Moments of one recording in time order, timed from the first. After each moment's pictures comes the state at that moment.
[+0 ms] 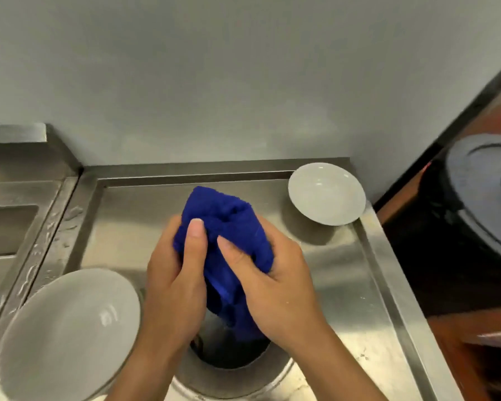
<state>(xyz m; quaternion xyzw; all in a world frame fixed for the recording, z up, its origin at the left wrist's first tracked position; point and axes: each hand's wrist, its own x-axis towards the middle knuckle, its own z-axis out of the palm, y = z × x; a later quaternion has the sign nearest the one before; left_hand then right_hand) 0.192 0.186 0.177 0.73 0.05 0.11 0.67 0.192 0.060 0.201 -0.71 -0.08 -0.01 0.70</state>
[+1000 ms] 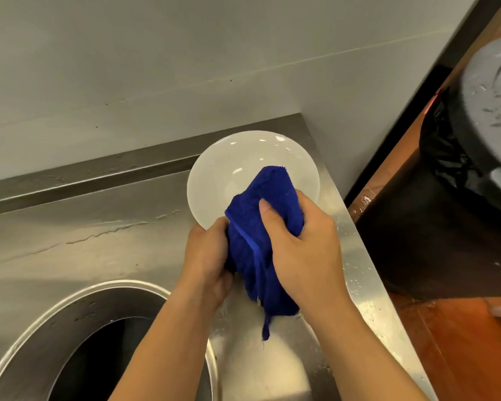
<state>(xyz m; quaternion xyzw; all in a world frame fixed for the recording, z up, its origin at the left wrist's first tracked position) 0.375 -0.038 -0.008 0.56 0.29 -0.15 0.76 0.336 -0.154 0.022 -0.74 0.13 -0.10 0.65</state>
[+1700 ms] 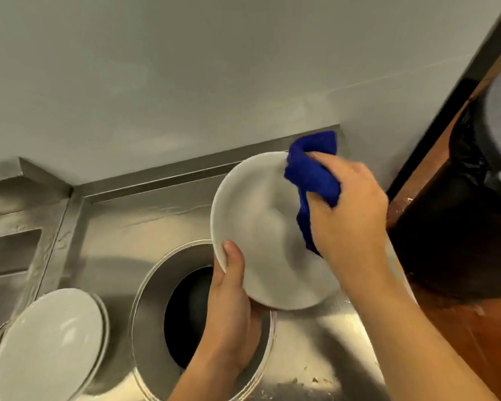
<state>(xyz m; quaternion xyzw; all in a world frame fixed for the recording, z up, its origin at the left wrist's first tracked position) 0.217 0.003 0.123 0.54 0.25 -0.09 0.80 0.283 -0.147 0.148 -0.85 0.06 -0.16 0.49</state>
